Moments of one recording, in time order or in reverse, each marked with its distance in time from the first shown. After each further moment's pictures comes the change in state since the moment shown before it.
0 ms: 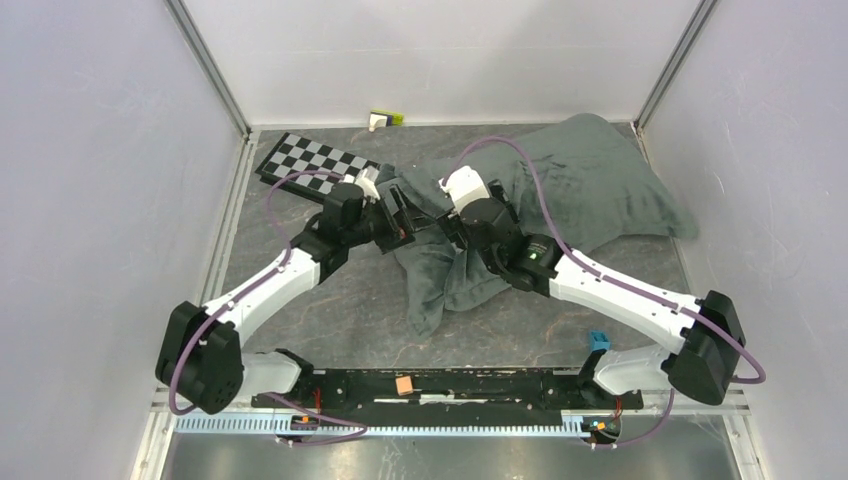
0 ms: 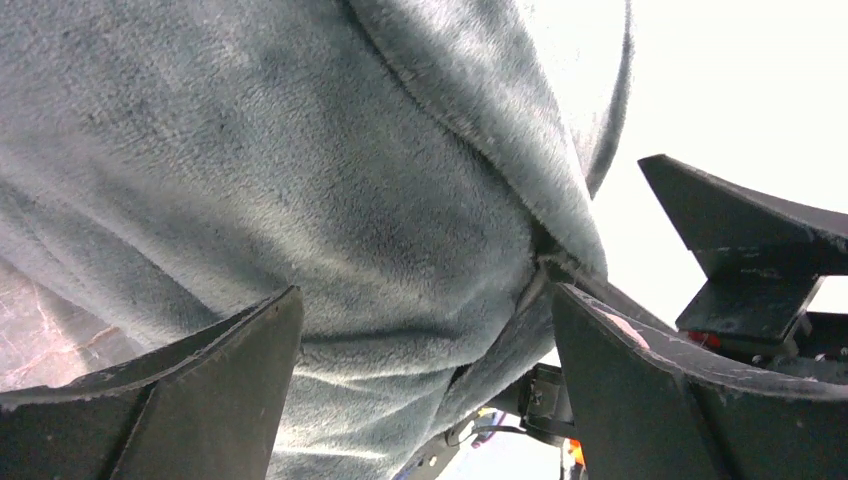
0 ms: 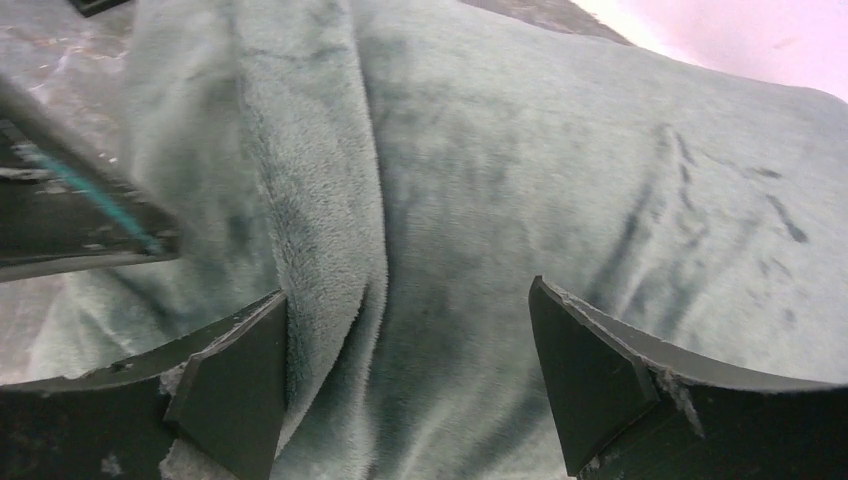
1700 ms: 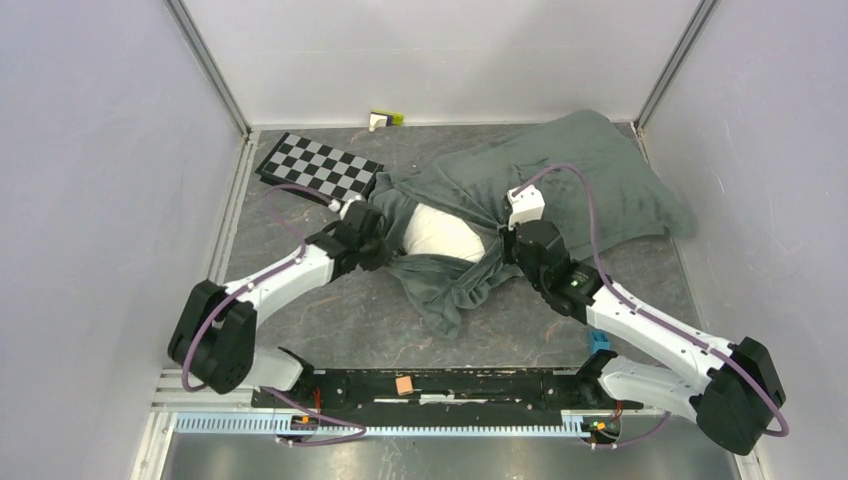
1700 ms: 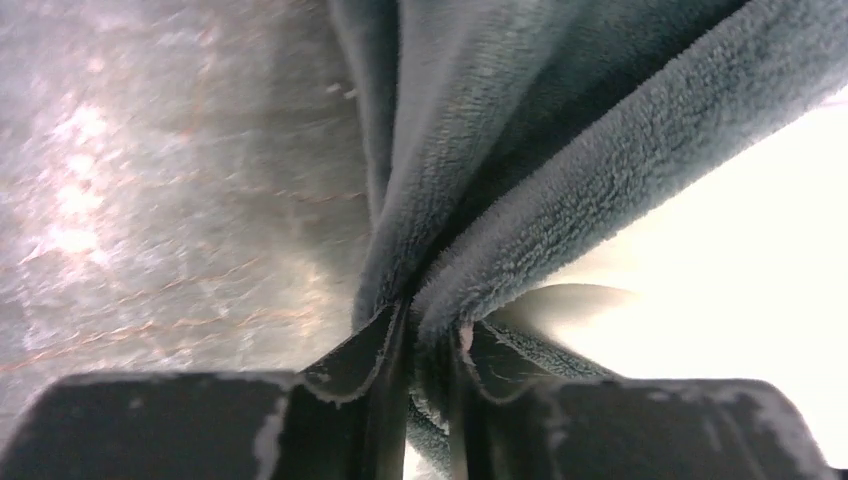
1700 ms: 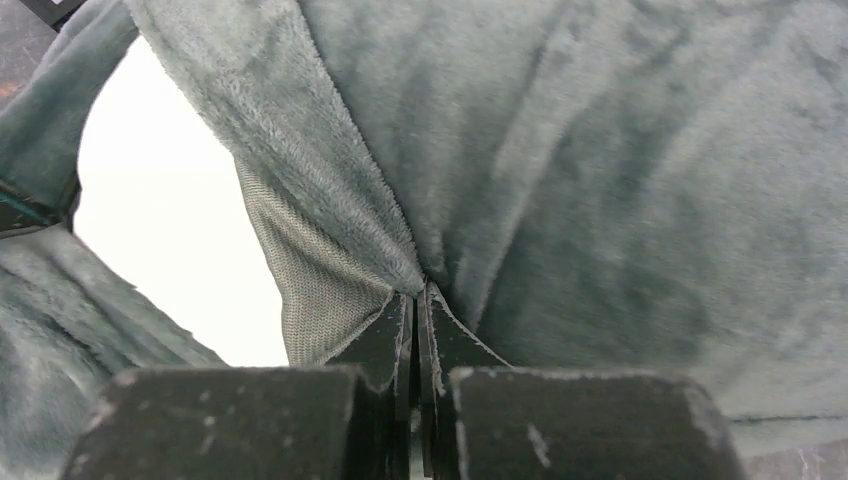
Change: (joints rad) left arm -0.078 0.143 0.049 -0.347 -0.494 0.052; right arm -0.198 -0.256 -0.382 0.216 -0.213 0.212
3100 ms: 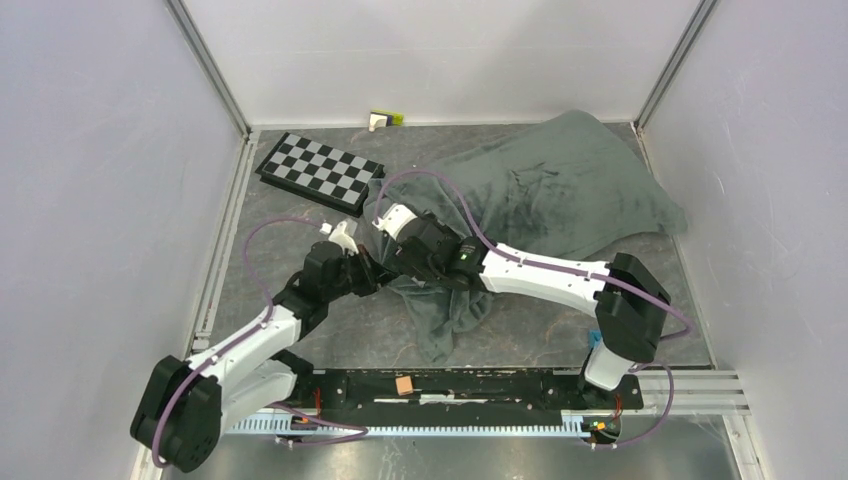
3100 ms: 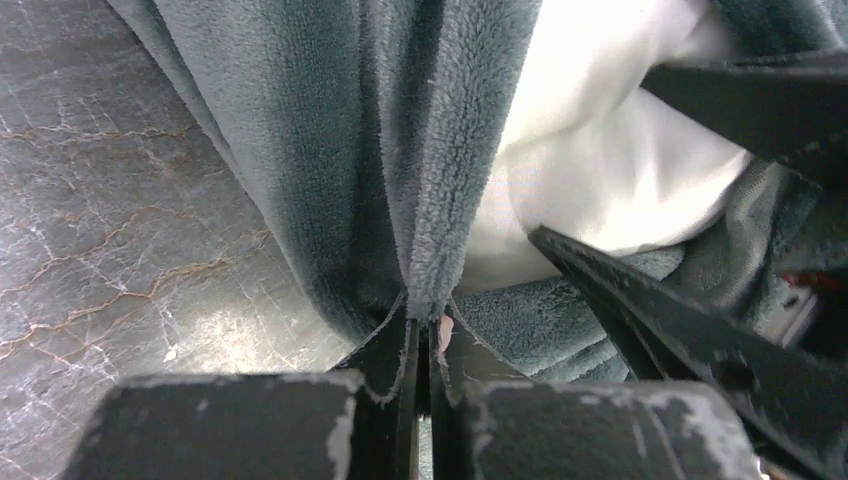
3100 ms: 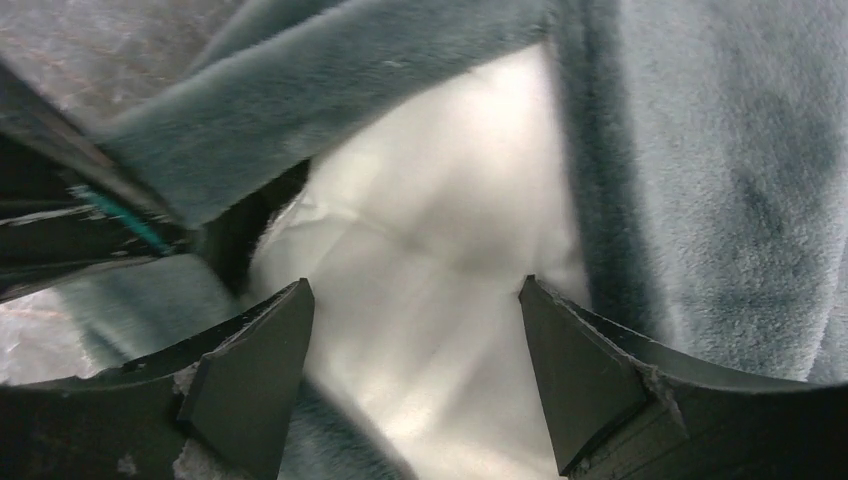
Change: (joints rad) left arm 0.092 -0.425 -0.500 0.458 0.393 0.117; right arm 0.341 0.624 0.566 -0.322 0.008 -0.245
